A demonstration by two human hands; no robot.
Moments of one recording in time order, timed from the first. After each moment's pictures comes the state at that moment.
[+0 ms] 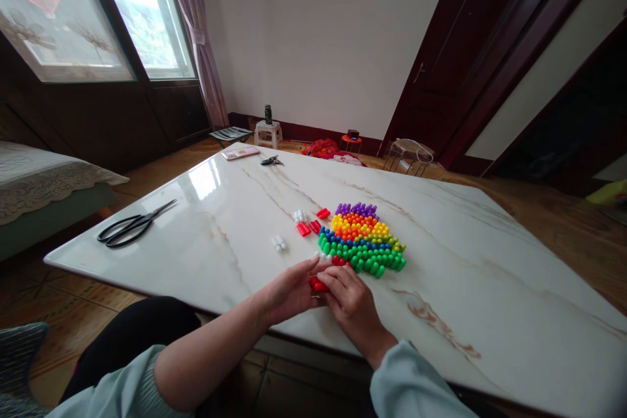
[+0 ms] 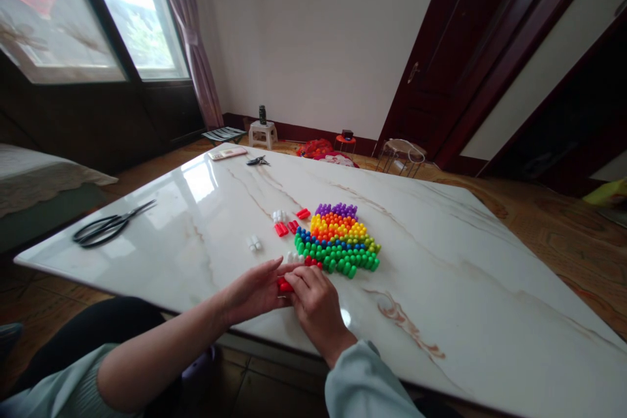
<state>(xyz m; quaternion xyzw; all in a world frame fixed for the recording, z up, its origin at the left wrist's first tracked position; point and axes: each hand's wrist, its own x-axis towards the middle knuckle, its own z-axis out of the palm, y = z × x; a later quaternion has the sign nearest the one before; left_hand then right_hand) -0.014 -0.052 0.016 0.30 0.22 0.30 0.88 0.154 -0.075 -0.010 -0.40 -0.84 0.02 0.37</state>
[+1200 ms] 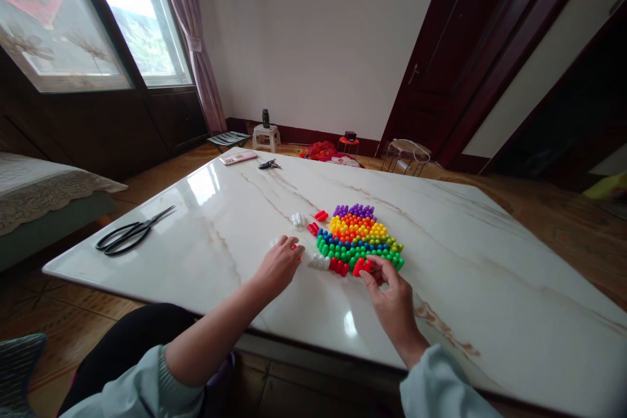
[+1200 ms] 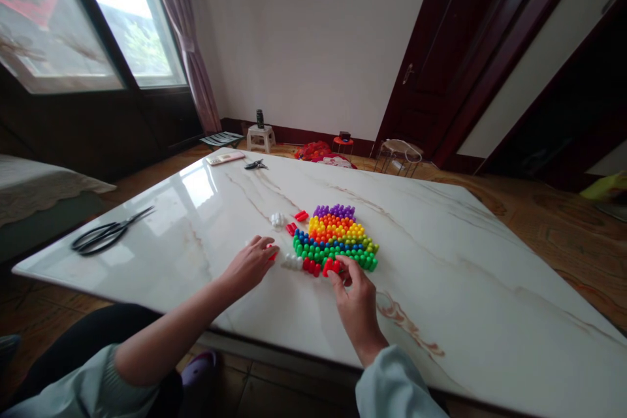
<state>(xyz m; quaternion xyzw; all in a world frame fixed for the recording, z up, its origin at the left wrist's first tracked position) -0.041 -0.003 -0.001 0.86 0.49 0.12 0.02 0.210 -0.073 -0.011 -0.59 -0.64 0.09 0.48</state>
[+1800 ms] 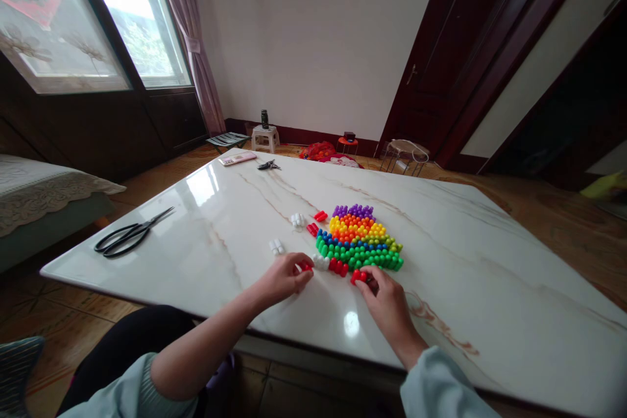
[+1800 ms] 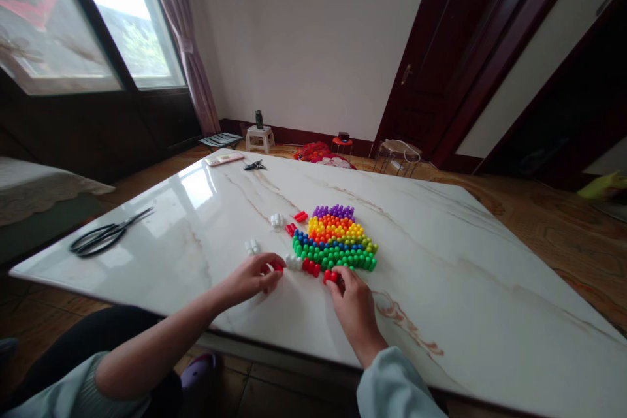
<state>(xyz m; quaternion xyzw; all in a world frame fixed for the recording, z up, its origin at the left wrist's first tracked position) -0.034 -0.024 0.007 0.70 0.46 0.26 0.48 0.214 -0.072 -0.026 -0.63 -0.68 0.09 0.37</state>
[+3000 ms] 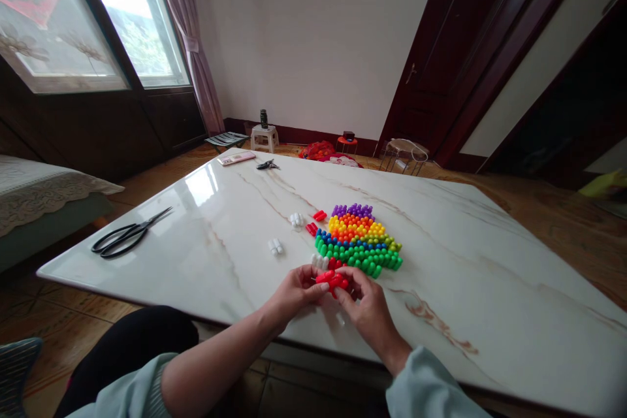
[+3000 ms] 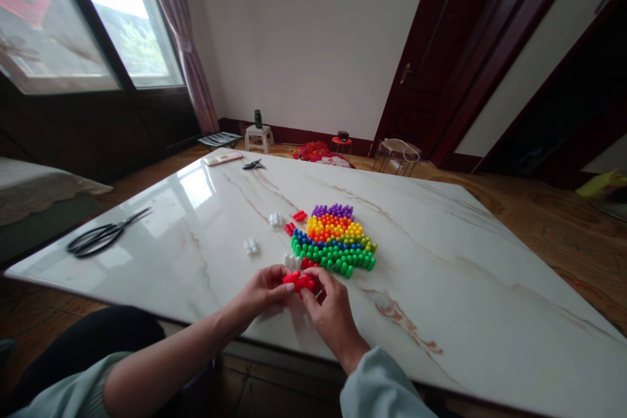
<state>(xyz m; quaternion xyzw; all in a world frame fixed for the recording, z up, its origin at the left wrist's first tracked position) 0.000 -0.051 -0.012 0.44 0.37 0.39 0.72 0.172 -0.085 -0.003 -0.52 -0.67 0.28 0.44</state>
